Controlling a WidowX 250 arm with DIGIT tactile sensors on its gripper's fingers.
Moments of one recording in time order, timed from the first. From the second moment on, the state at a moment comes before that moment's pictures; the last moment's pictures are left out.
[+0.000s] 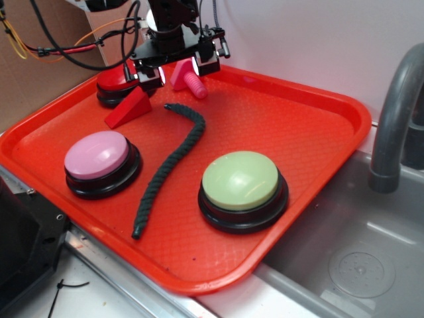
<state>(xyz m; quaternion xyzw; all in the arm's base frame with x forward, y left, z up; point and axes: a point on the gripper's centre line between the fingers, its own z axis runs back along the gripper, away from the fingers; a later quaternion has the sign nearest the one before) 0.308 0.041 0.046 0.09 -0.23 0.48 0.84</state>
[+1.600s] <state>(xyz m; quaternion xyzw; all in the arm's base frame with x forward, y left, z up) 0.314 0.067 0.023 0.06 -0.15 0.48 0.86</state>
